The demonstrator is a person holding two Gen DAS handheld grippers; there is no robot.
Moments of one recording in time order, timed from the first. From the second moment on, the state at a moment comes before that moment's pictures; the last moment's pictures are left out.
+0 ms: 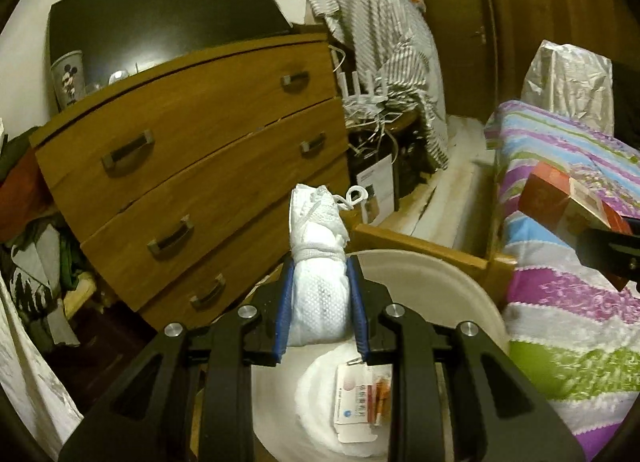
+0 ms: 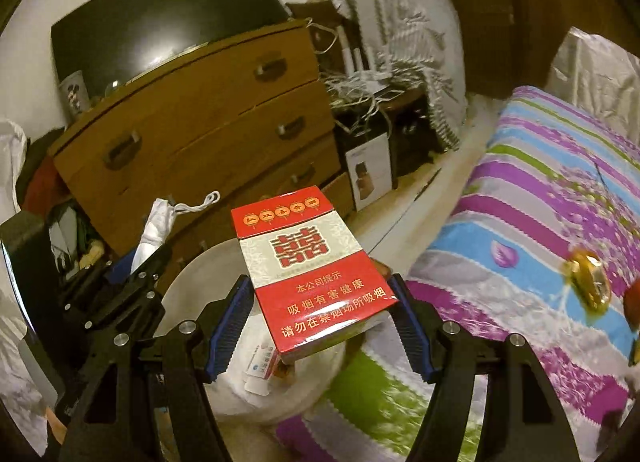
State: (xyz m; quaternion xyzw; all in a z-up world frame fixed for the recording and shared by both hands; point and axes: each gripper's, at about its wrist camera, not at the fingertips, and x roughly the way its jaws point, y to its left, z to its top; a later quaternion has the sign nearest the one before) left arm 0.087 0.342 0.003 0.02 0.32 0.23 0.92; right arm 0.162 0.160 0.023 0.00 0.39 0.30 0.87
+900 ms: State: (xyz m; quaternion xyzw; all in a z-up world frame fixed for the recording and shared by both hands) left arm 0.092 0.368 -0.026 0.02 0.35 0.24 0.91; right arm 0.170 0.205 -0.006 -0.04 0.41 0.32 0.85
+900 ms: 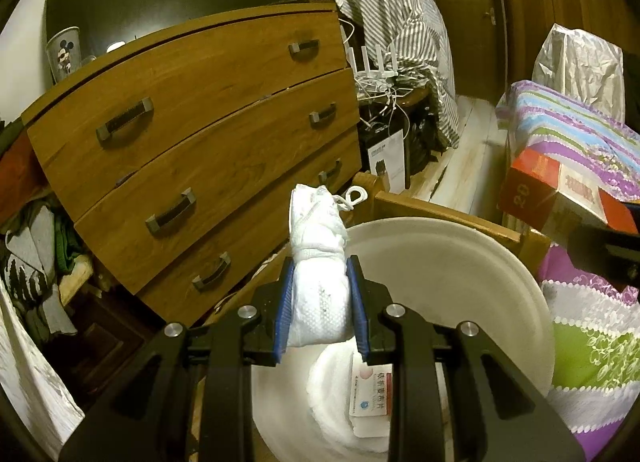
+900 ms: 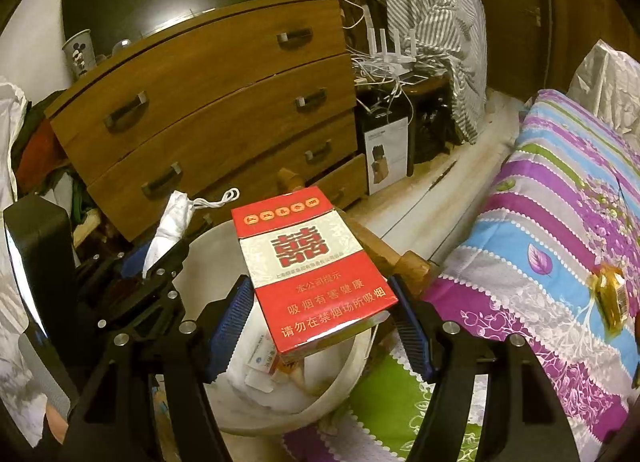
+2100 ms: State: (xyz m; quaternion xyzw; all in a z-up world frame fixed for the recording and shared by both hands) left arm 0.095 0.392 -0.034 0.01 0.36 0.23 0.90; right arm 0.171 0.220 -0.002 -0.05 0.41 0.35 0.84
